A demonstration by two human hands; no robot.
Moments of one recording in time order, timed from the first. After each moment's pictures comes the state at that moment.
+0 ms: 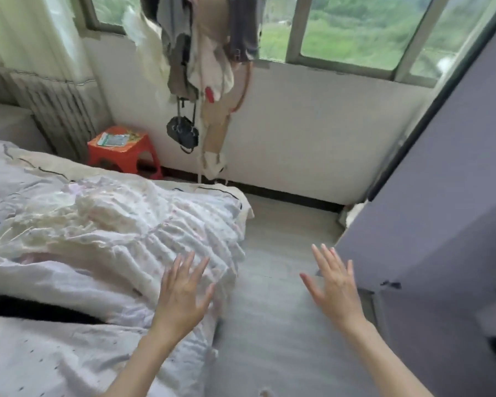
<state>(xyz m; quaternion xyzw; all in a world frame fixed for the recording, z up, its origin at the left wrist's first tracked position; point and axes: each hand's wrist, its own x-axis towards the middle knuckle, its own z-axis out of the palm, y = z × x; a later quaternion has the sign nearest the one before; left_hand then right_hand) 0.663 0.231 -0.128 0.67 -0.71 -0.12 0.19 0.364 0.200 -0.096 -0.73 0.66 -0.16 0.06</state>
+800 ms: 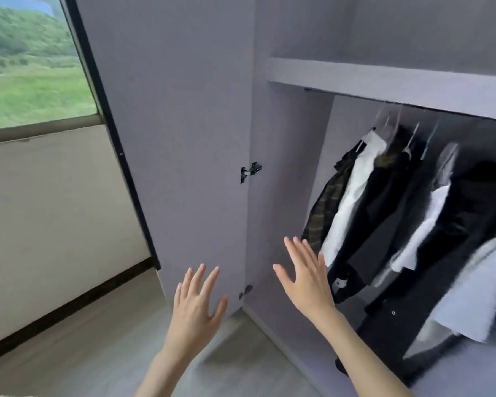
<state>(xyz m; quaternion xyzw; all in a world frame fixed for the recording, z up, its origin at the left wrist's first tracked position) 0.193 0.011 -0.076 0.28 -0.92 -0.19 0.18 0.015 0.158 -0.044 -0.40 0.88 -0.27 -0.05</state>
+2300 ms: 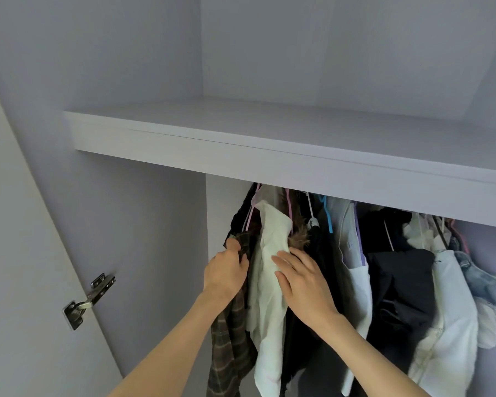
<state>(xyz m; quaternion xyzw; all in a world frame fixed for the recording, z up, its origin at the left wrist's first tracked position) -0.307 0.018 0.032 0.05 -0.95 -0.27 0.14 -0.317 0.191 0.008 -0.29 0.91 -0.10 -0.29</state>
